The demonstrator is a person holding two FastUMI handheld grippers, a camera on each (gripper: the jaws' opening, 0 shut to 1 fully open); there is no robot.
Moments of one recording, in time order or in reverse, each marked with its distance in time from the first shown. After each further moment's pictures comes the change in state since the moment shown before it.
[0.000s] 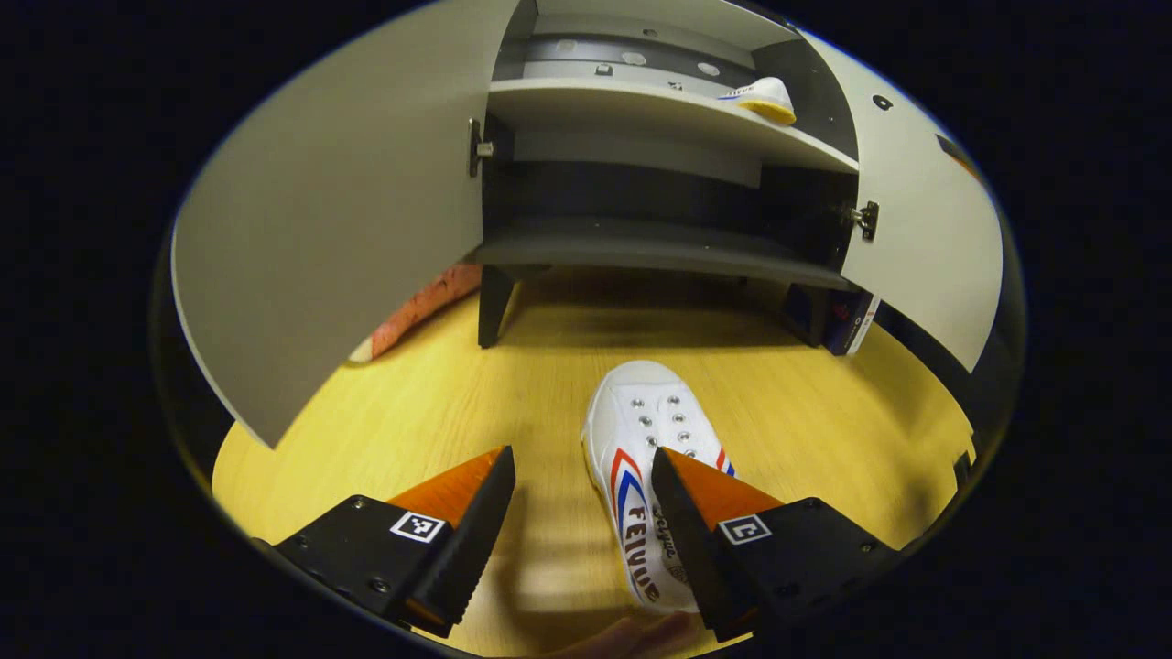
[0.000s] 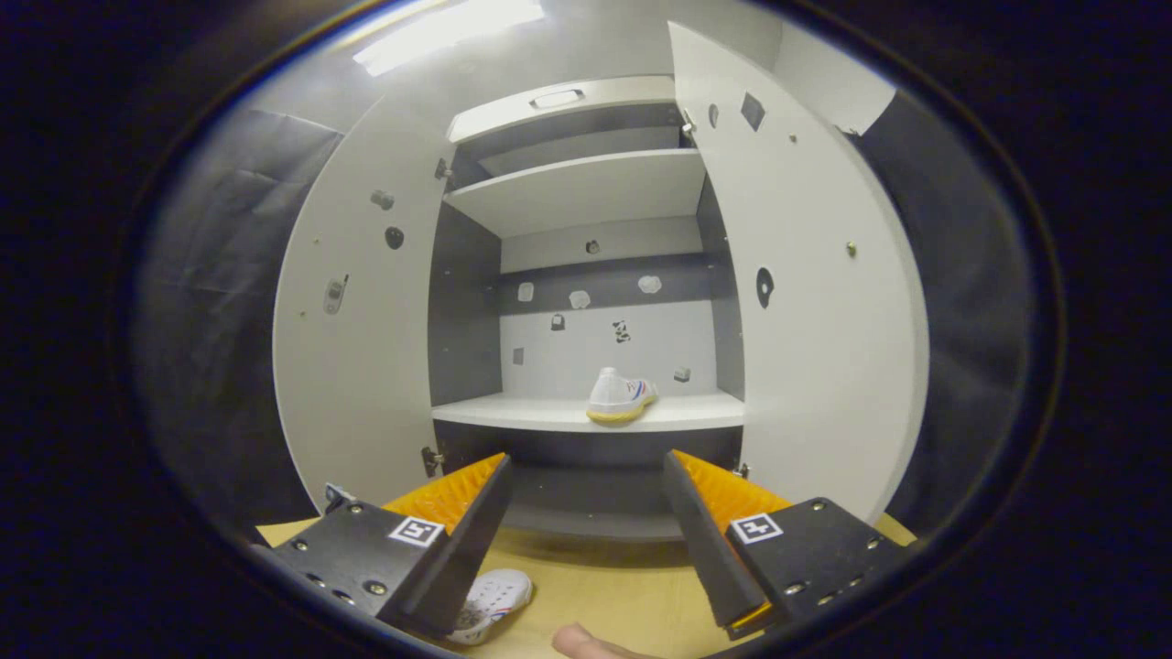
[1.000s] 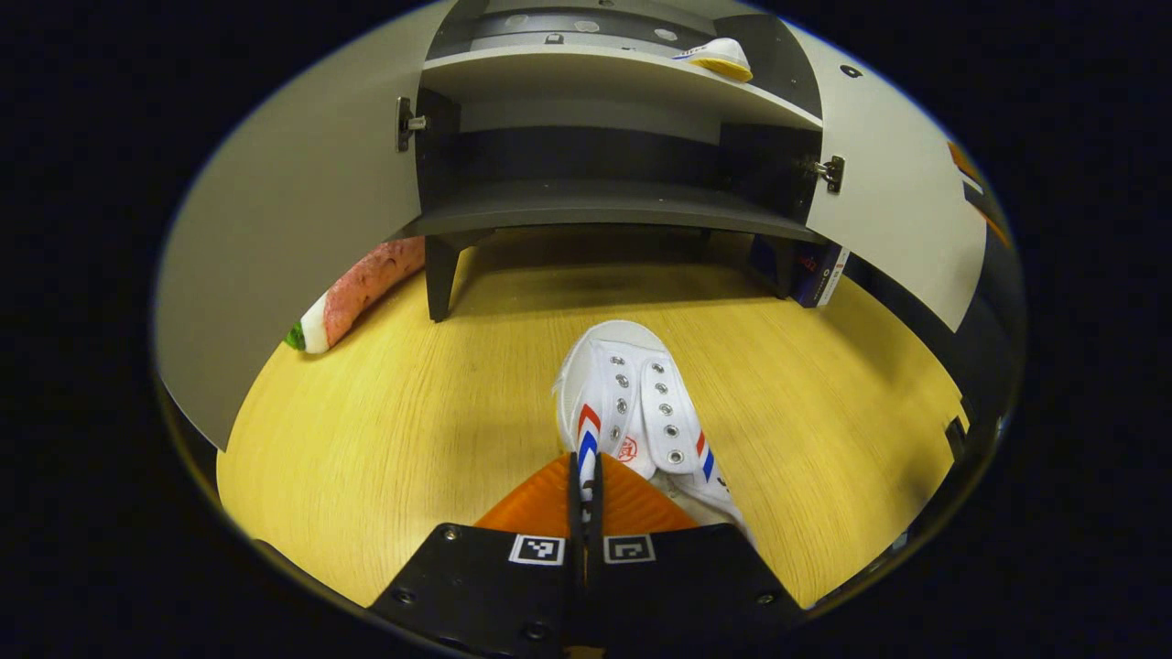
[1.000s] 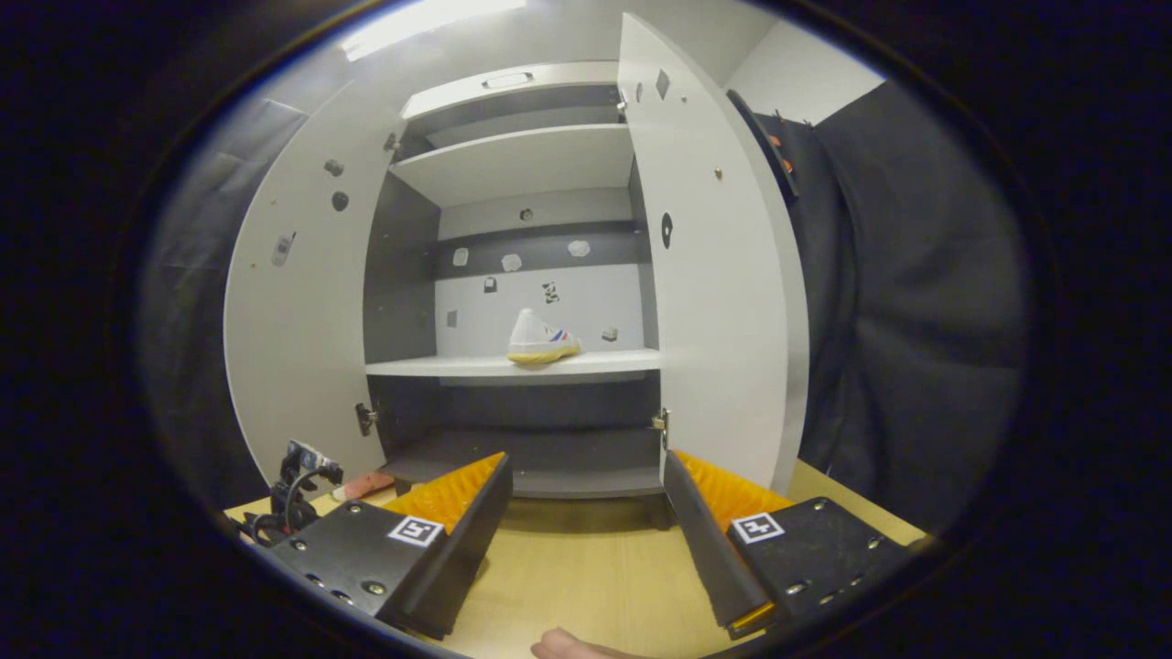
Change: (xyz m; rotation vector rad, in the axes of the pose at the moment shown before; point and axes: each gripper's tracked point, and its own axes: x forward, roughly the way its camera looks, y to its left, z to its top) left arm -0.003 -0.024 -0.009 0.065 0.097 -0.093; right arm -0.025 -0.051 -0.065 0.017 0.099 -0.160
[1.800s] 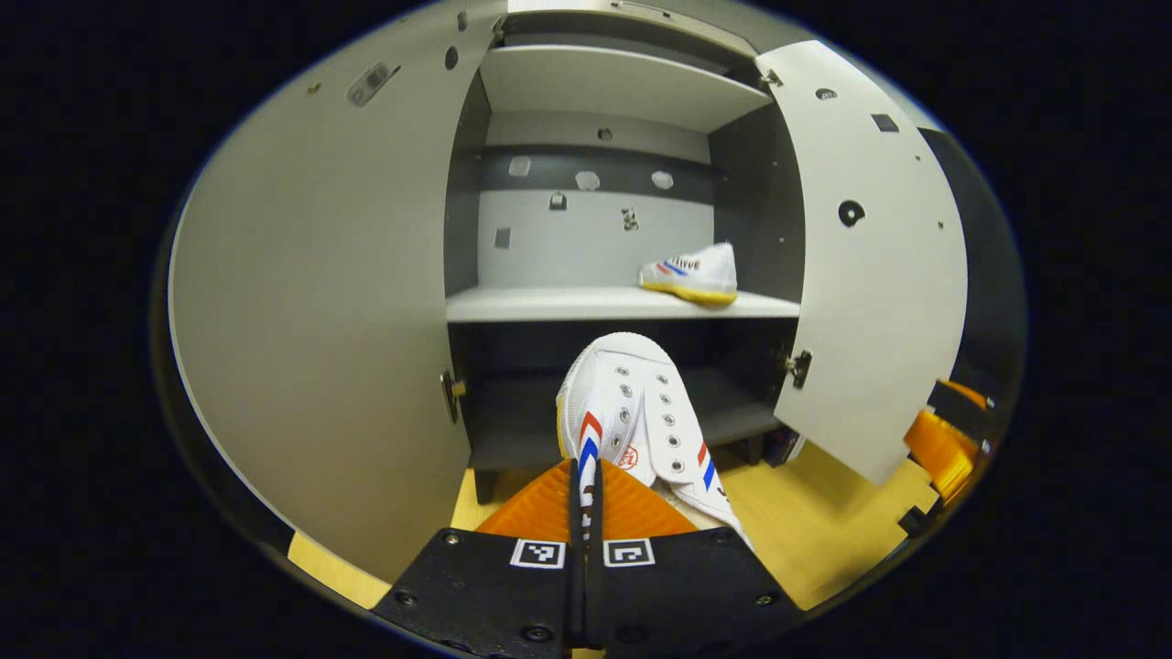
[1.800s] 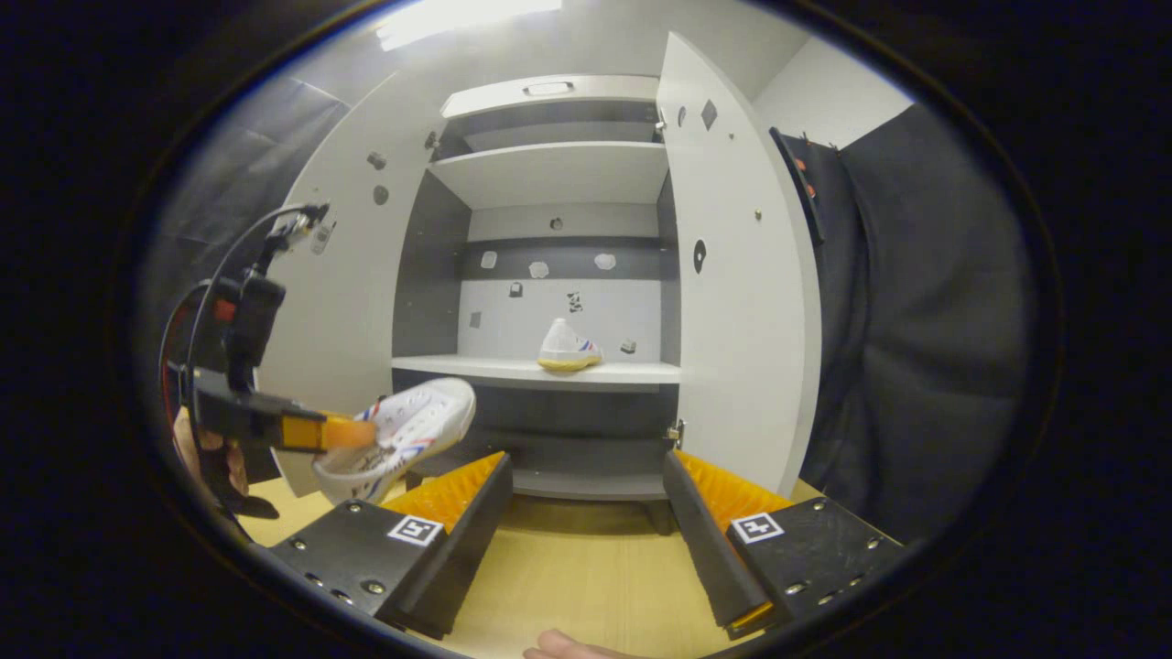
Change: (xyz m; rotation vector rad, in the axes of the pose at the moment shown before) left arm -0.123 -0.005 0.233 0.048 -0.483 0.023; right arm -0.027 0.029 0.010 -0.055 -0.049 0.047
